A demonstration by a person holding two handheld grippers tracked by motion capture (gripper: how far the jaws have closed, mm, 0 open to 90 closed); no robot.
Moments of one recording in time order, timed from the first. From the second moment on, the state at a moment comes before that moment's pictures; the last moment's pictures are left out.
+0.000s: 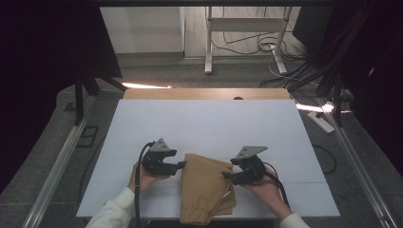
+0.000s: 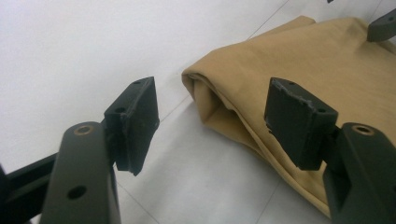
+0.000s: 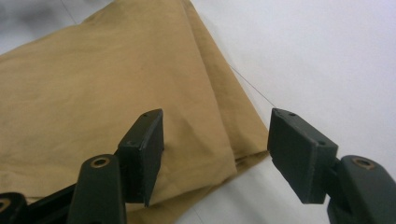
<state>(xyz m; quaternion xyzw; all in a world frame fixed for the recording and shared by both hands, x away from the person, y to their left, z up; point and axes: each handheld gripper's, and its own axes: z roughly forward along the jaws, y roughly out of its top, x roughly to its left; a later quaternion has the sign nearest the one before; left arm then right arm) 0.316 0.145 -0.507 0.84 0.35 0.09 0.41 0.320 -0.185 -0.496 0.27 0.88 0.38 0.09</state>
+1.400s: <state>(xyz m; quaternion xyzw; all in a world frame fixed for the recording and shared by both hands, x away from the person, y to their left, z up) 0.317 0.147 -0.511 0.84 0.35 0.08 0.40 0.349 -0.178 -0.486 0.25 0.89 0.36 0.14</state>
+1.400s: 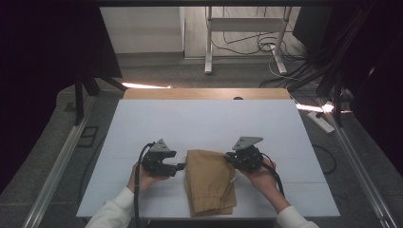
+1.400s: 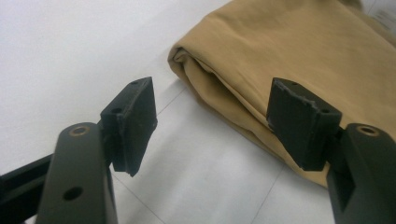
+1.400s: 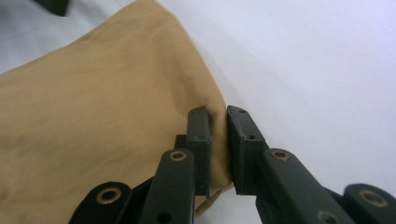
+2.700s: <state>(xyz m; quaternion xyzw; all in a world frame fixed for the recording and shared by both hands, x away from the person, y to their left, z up) 0.343 0.139 -0.513 0.82 0.40 0.05 0.40 0.373 -0.192 -0.501 0.32 0.87 0.36 0.08</state>
